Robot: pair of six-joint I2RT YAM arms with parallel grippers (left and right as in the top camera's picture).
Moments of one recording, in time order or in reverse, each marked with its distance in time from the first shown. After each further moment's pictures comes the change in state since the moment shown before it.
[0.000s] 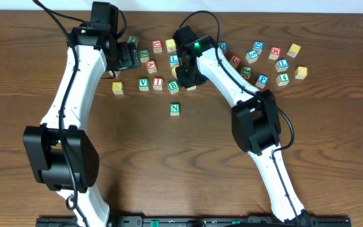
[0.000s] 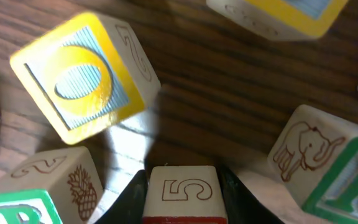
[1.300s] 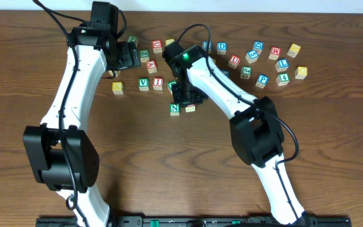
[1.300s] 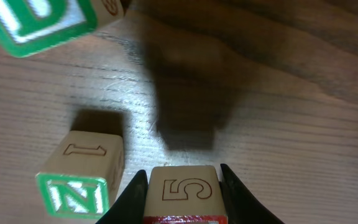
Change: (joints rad) left arm 0.000 0.000 0.000 0.006 0.000 0.000; right arm 0.099 -0.153 -0.203 -0.136 0.008 0.203
